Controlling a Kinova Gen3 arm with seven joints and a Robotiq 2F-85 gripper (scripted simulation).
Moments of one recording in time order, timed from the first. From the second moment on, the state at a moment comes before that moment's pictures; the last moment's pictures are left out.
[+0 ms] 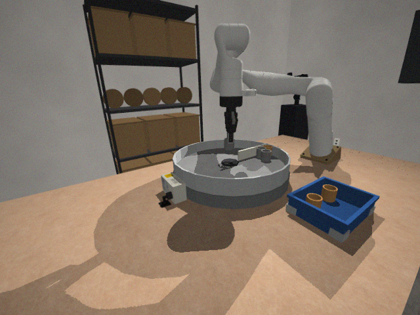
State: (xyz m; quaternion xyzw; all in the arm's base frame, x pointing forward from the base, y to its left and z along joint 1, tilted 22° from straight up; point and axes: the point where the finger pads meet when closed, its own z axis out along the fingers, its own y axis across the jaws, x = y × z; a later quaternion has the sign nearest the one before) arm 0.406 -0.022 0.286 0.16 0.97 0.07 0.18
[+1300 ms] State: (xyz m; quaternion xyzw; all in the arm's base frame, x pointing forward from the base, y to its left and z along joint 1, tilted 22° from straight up) arm 0.423 -0.016 0.240 0.16 0.97 0.07 0.18
